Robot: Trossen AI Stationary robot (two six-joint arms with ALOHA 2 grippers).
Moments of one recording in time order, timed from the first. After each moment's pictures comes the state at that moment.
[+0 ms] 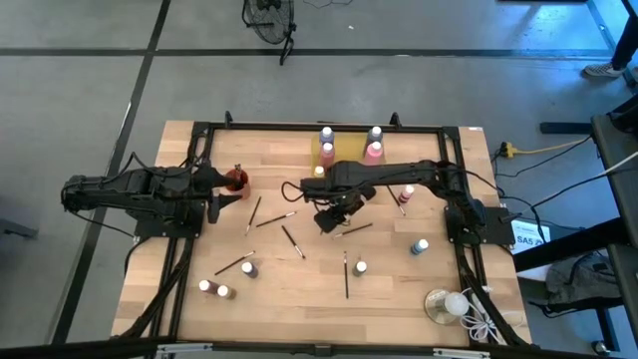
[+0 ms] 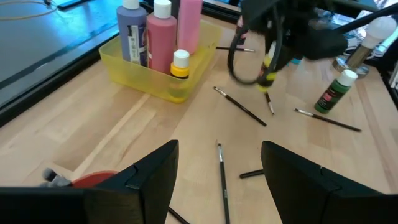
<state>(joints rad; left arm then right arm) -0.01 0.29 0.49 -0.65 -0.27 -0.33 0.00 2.15 1.94 -1.43 -0.09 0.86</state>
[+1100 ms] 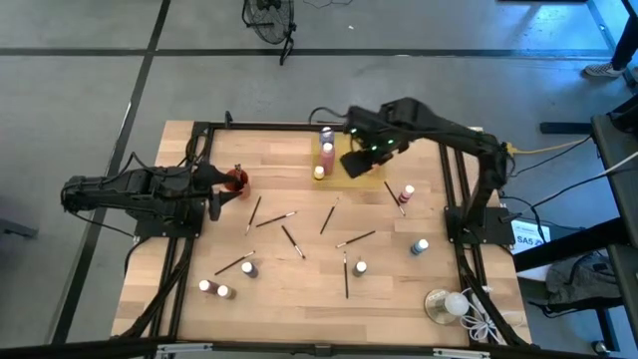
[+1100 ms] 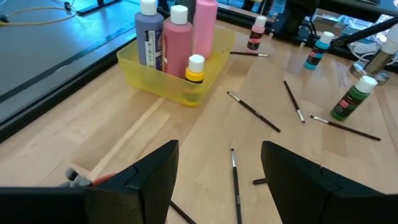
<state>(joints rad) 0.00 0.29 0.49 -0.65 -0.32 -0.33 -0.23 1.82 2.04 -1.57 -0.01 0.75</state>
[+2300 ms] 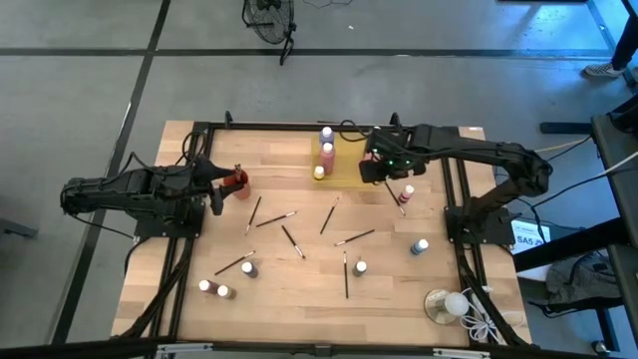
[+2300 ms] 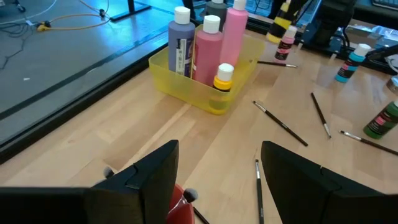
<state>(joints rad) 0.02 0.29 0.49 -0.65 -0.41 -0.34 -0.28 1.50 1.32 -1.16 0.04 1.04</state>
